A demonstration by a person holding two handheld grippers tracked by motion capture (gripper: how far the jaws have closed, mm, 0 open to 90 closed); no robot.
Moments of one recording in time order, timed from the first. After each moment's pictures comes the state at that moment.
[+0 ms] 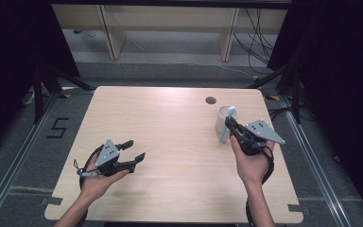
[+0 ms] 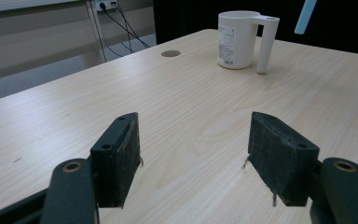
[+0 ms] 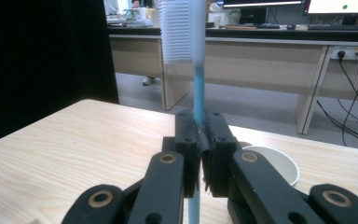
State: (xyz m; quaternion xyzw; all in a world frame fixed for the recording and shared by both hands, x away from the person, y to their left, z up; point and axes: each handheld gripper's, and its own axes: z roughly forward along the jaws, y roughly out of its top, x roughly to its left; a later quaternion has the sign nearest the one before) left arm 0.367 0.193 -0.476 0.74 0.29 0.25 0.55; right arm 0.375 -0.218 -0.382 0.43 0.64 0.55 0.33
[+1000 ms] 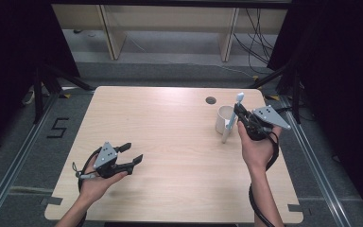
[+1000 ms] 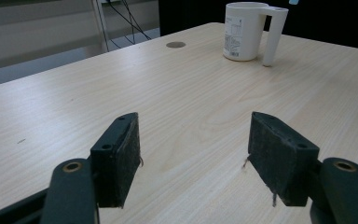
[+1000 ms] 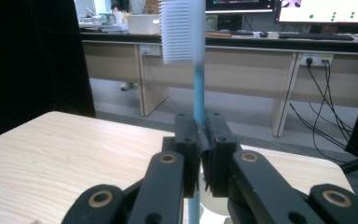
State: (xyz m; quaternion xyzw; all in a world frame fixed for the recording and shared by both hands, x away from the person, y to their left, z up) left arm 0.366 0.200 -0.485 0.74 0.31 0.25 0.55; right arm 0.407 -0.235 -0.366 0.45 0.62 0.53 0.37
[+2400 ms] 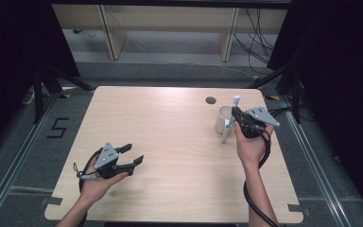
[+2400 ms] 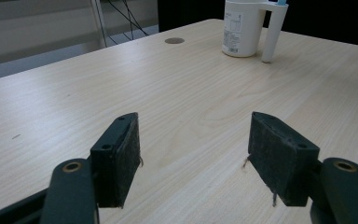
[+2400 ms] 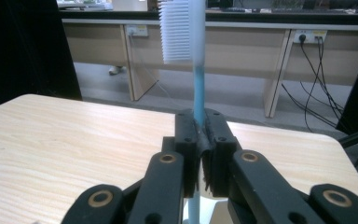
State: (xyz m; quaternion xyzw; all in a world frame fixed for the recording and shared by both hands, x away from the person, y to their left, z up) left arm 0.366 0.198 -0.489 0.74 0.31 0.24 0.54; right arm 0.435 -0.236 -0.399 0.48 0.62 0.50 0.36
